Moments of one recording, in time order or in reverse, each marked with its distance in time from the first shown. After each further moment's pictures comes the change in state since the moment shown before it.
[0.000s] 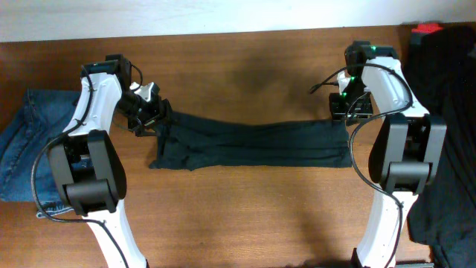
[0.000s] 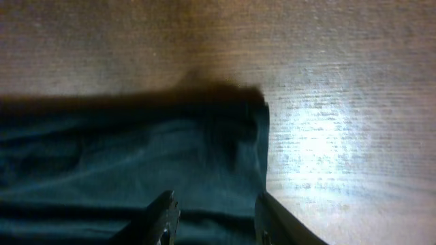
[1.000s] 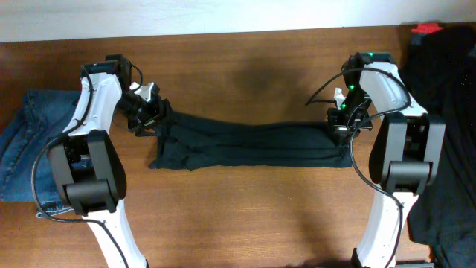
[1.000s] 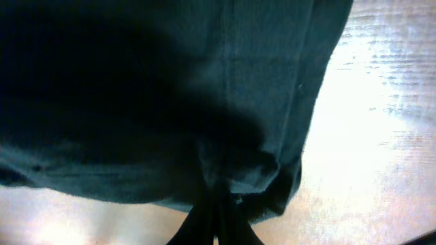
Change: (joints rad) left arm 0.000 0.000 0.000 0.000 -0.001 0.000; right arm 0.000 -0.008 -0.063 -0.171 -0.055 -0.001
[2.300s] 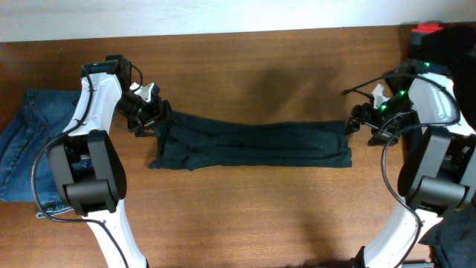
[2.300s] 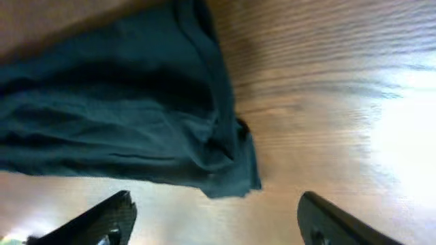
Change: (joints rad) left arm 0.000 0.000 0.000 -0.007 -0.006 0.011; right arm -0.233 -0.152 -0.172 0.157 -0.261 -0.019
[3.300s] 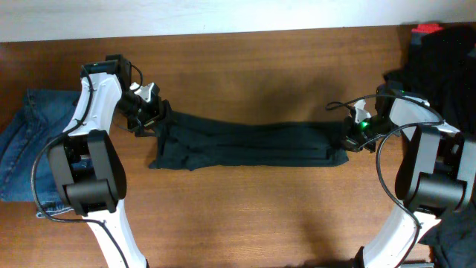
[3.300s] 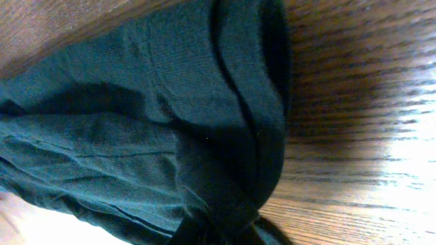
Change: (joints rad) left arm 0.000 0.000 0.000 0.000 0.000 0.001; right arm 0.031 -0.023 -0.287 0.365 -0.150 0.045
